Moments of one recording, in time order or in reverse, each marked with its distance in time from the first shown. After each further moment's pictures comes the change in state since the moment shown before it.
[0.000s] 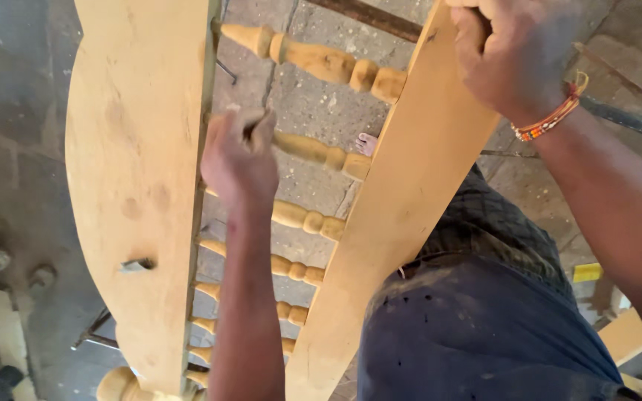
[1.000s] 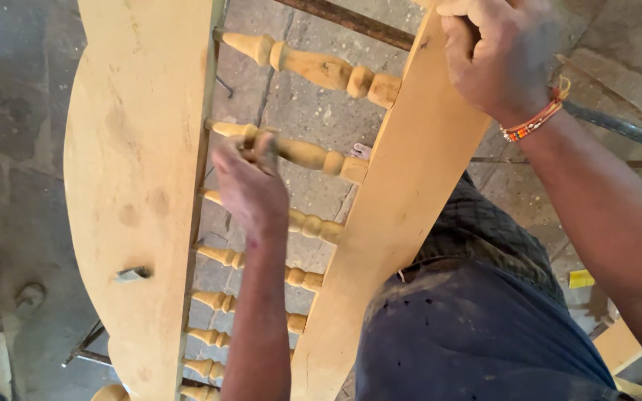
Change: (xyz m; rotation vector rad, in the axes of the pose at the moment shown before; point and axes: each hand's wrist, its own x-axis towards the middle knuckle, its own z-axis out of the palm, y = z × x) left_hand -0.034 -0.013 0.020 0.077 0.071 -0.184; right_hand 0.013 -0.013 -0.003 0.009 0.040 0.013
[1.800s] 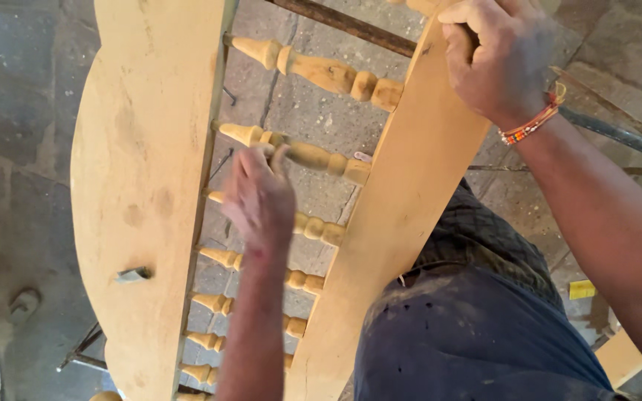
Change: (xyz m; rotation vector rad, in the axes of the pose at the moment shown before) left_hand 0.008 0.020 -0.030 0.179 0.042 0.389; right_hand 0.003 -0.001 -0.001 0.009 0.003 -0.004
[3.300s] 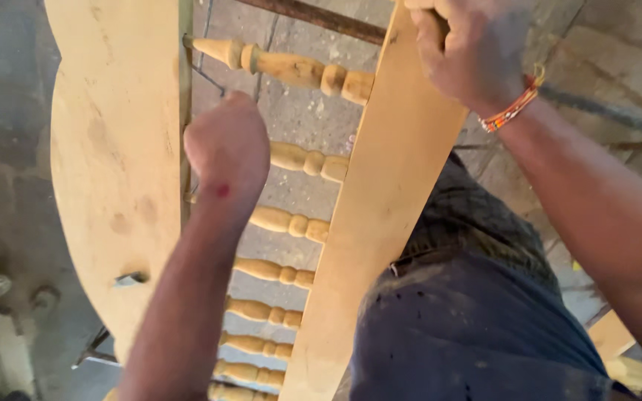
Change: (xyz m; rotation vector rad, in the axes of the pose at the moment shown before) left_hand 0.077 0.017 0.021 0.394 -0.685 0.019; right_hand 0.000 0.004 -0.002 0.026 -0.002 0.059
